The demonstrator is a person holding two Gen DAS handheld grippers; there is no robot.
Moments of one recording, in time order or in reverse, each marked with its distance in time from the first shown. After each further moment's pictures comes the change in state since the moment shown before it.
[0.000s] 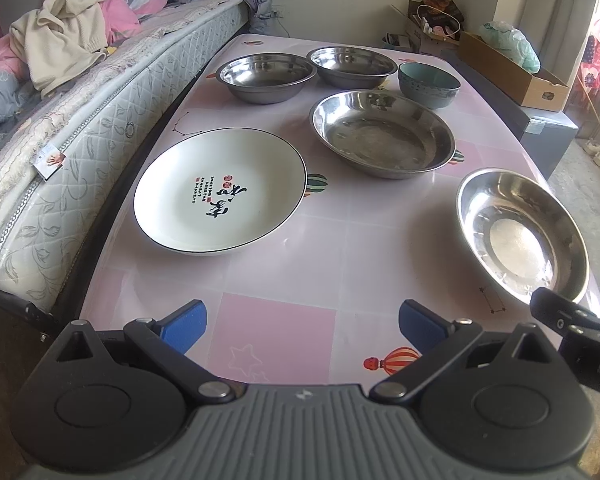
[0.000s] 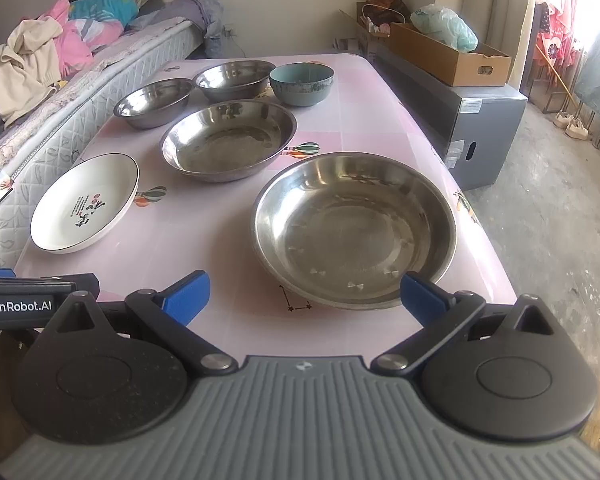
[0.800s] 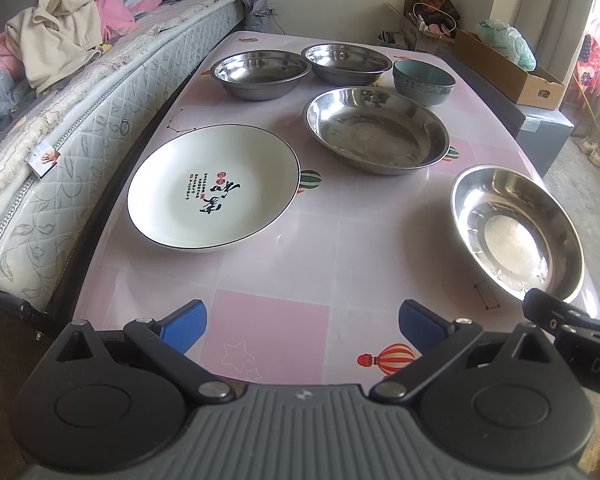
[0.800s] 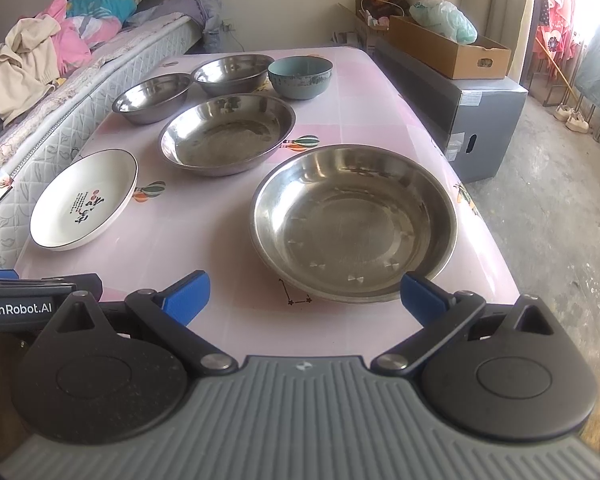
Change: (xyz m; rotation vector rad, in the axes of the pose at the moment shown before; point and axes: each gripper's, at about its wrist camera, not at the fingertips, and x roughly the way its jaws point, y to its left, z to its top) left arm 0.000 0.000 -0.001 -0.001 0.005 -0.017; right arm 0.002 -0.002 0.000 0.006 0.015 0.003
